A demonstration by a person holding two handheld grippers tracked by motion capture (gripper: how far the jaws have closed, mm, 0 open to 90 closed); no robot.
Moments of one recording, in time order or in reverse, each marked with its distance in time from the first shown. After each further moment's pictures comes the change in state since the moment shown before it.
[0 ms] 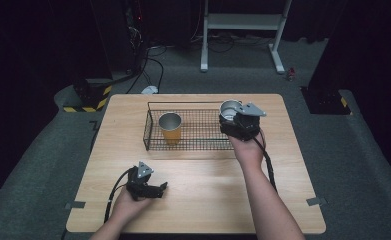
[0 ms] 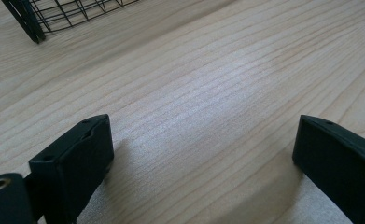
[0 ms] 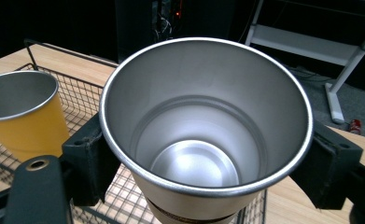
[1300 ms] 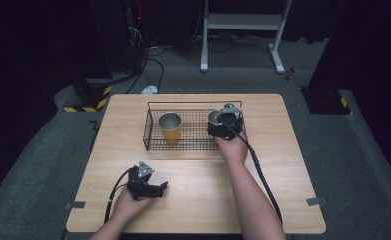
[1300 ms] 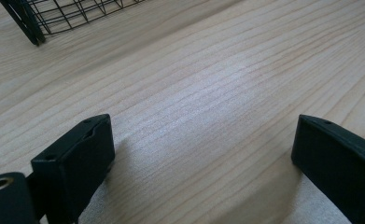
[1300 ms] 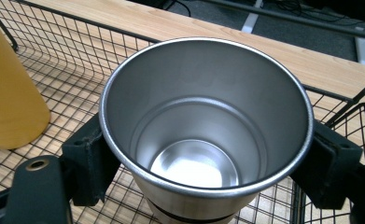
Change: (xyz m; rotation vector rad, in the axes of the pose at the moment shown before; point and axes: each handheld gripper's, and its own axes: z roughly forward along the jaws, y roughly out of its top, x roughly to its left) left arm -0.001 0.001 0.002 -0.003 0.003 -0.005; right arm 0.017 -0.030 0.079 0.225 0.013 0.021
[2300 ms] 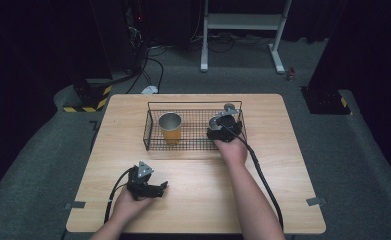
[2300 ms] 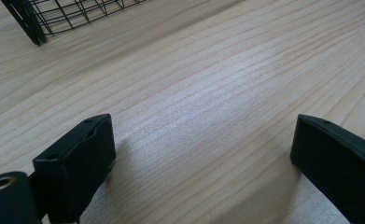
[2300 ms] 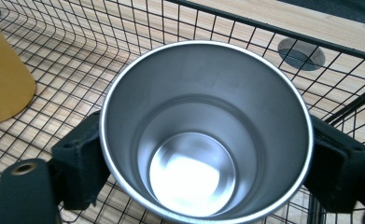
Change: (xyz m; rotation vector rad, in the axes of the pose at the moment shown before) left arm 0.000 0.000 0.000 -0.005 0.002 -0.007; right arm -0.001 -0.011 0.017 0.095 0.030 0.001
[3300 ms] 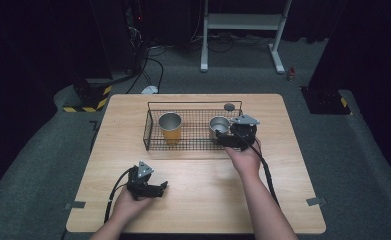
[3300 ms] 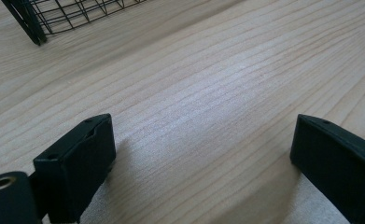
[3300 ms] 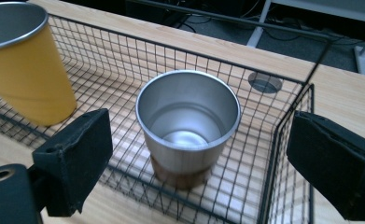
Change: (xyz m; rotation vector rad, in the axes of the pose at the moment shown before) left arm 0.000 0.000 0.000 -0.001 0.001 0.001; right arm -0.011 -0.025 -0.074 -0.199 0.013 -0.007
